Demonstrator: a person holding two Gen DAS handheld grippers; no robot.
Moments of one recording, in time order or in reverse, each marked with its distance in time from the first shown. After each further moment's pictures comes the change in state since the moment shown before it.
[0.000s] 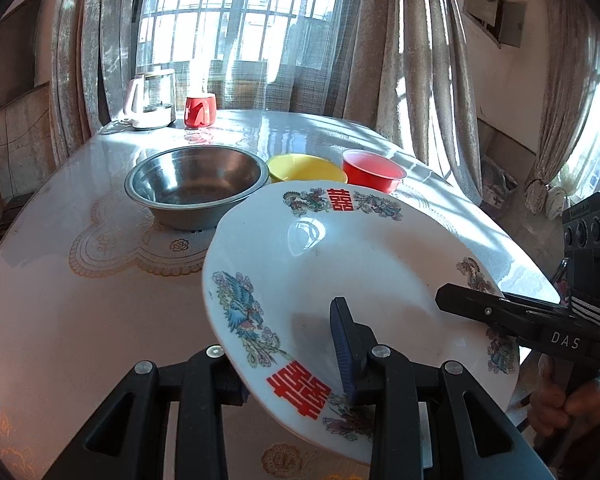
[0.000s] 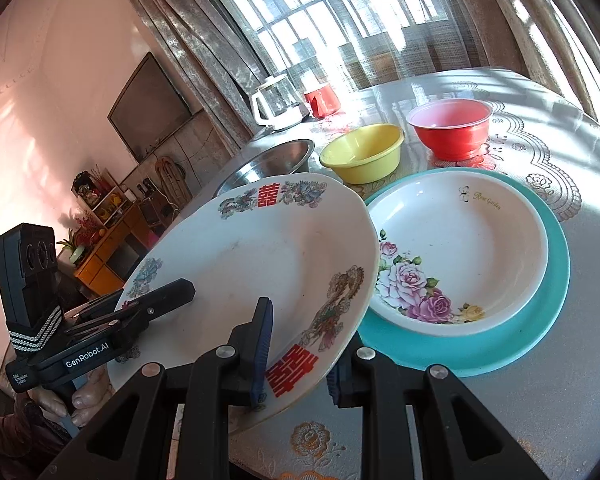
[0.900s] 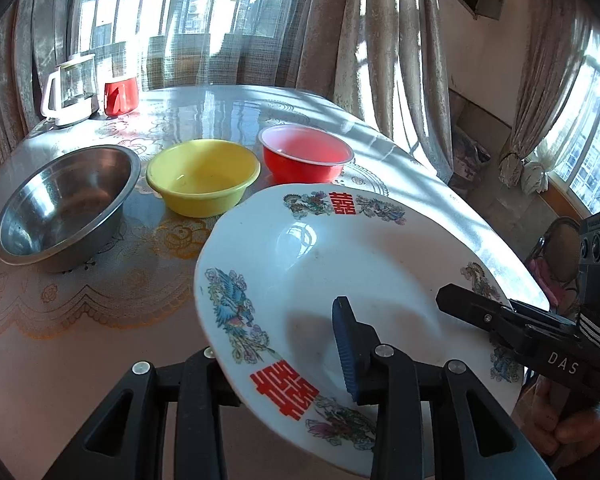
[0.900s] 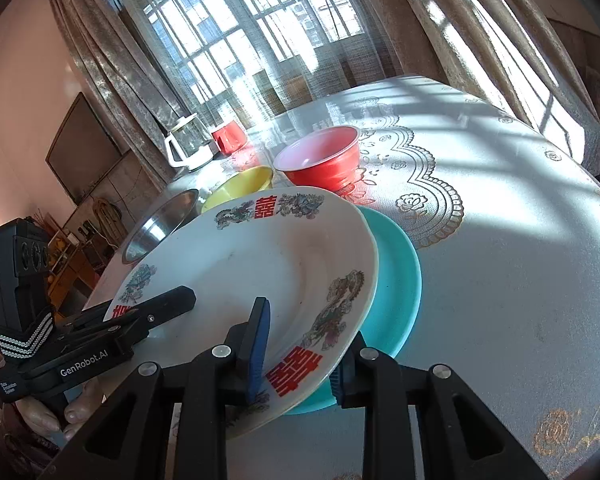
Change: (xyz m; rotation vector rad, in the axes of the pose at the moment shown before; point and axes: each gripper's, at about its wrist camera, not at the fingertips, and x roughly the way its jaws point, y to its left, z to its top) left arm 0.099 -0.070 0.049 0.048 0.123 -0.112; right arm -0.034 -0.079 0.022 0.127 -0.066 -0.235
